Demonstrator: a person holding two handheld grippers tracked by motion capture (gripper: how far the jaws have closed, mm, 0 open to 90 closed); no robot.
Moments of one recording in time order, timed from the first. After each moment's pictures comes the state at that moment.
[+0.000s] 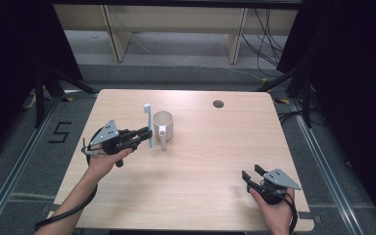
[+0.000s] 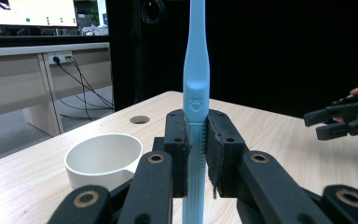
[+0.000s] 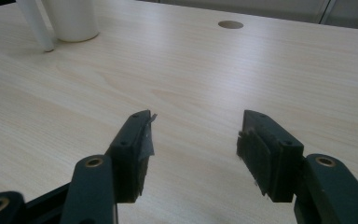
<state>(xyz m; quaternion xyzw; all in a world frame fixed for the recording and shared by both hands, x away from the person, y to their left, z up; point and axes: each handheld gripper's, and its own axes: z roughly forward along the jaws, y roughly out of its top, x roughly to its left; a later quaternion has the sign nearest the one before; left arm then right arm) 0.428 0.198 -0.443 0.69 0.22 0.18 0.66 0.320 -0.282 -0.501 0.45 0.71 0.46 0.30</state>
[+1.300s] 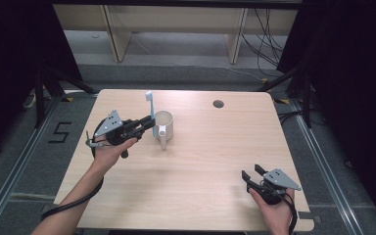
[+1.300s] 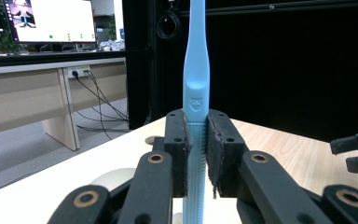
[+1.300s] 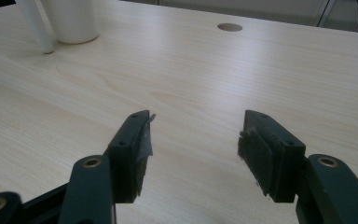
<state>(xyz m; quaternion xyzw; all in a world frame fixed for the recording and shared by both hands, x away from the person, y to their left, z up) 0.443 0.184 -0.425 0.67 0.23 0.21 0.67 0.320 -0.281 -0.501 0.45 0.70 0.46 0.30</state>
